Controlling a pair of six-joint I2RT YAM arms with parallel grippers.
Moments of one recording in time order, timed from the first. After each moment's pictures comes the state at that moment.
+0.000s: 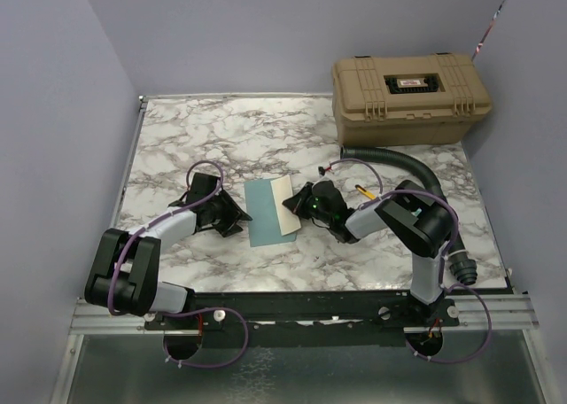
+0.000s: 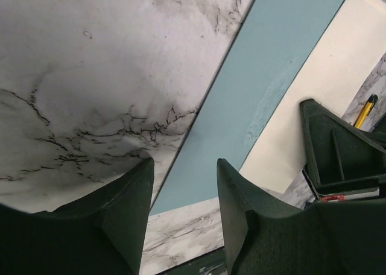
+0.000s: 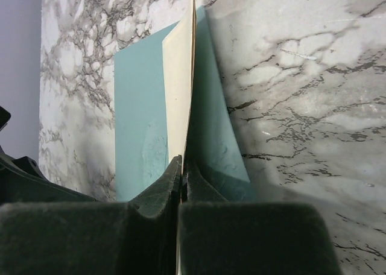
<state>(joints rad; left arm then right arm) -0.24 1.38 0.57 -0.20 0.29 -0.99 0.77 1.94 0.73 0.77 0.07 0.95</state>
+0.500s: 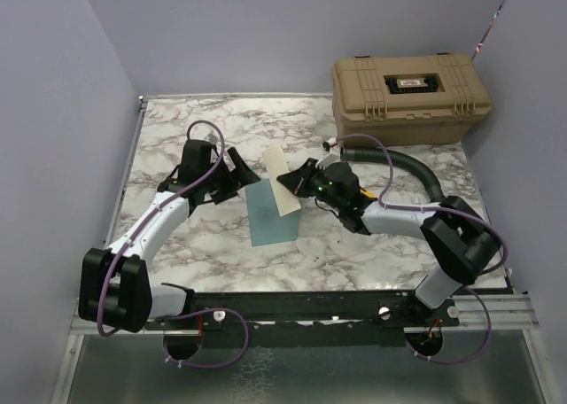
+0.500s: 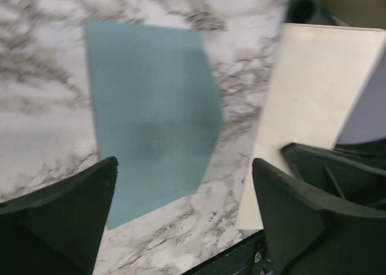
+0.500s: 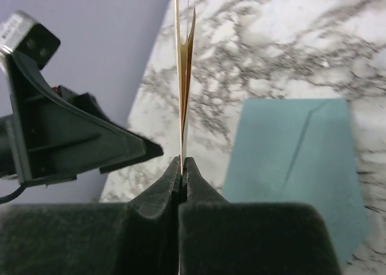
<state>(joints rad) -0.24 1.30 0.82 -0.31 0.30 -0.78 0.76 1.67 0.77 0.71 0.00 0.83</state>
